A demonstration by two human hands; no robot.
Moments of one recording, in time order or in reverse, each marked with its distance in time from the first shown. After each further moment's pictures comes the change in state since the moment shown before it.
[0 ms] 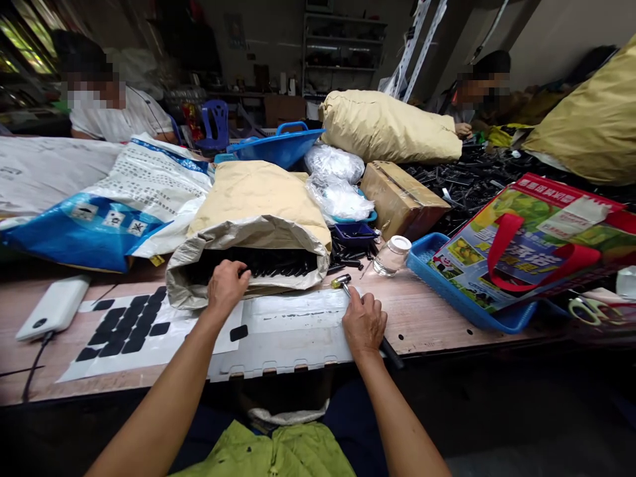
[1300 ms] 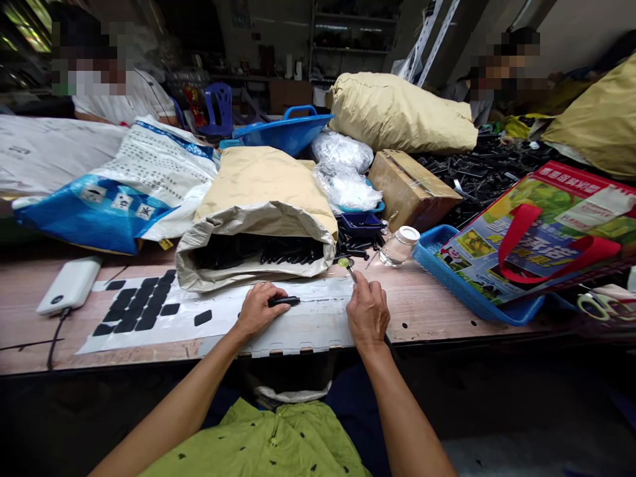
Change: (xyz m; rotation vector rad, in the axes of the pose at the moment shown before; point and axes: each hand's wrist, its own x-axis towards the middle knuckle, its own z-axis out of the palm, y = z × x) left_hand -0.075 -0.003 0.047 -0.369 -0.276 0.323; right_hand 0.000 -0.012 -0.033 0.346 0.018 0.039
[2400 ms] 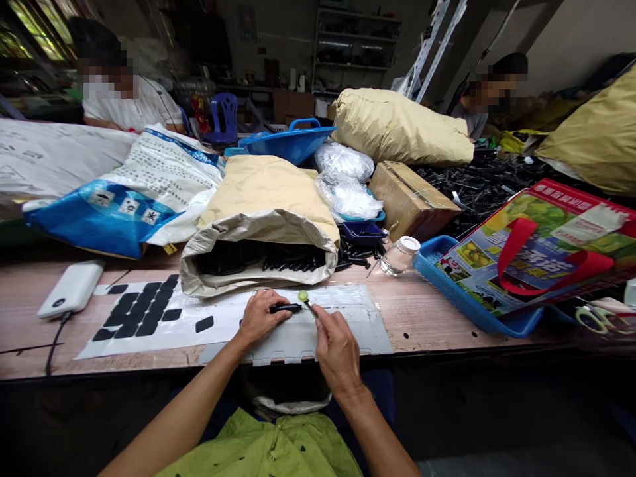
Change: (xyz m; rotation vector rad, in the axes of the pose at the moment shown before) left_hand 0.001 0.001 0.002 -0.057 0.020 -0.029; right_hand -0.063 -0.042 -0.008 0.395 -0.234 -0.182
